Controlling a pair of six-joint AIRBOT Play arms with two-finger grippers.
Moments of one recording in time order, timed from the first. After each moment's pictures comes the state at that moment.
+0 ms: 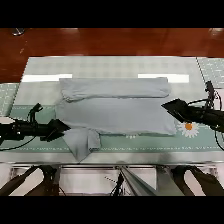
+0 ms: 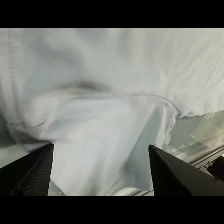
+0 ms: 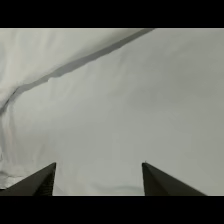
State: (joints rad) left arm 0.39 -1.08 0.41 0.78 -1.22 -1.12; right arm -0.29 -0.79 0.54 -0.68 1.05 1.32
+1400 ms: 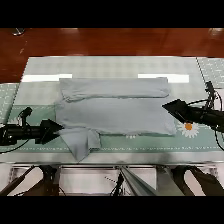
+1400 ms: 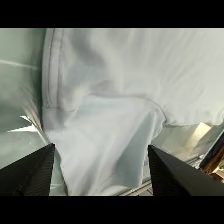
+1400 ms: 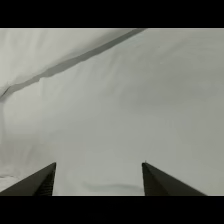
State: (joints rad) left arm 0.60 -1.07 0.39 0.79 -1.30 -1.11; right arm -0.29 -0.79 0.54 -0.72 1.05 1.33
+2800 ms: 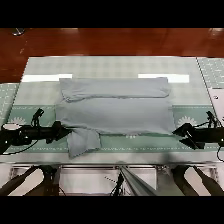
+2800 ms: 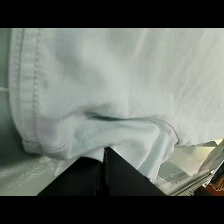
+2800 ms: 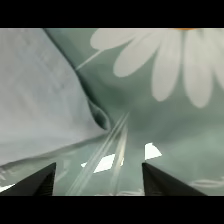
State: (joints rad) left arm 0.39 -1.10 0.29 0.71 -1.05 -1.14; right arm -0.61 -0.93 0.41 -1.08 1.23 1.44
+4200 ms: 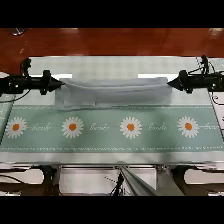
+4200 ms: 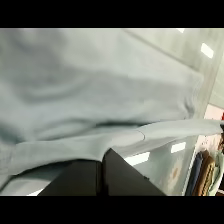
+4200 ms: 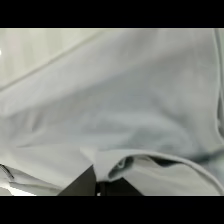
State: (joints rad) left arm 0.29 -1.58 1.17 0.53 -1.14 -1.23; right arm -0.33 -1.55 1.19 -0.66 1.10 1.23
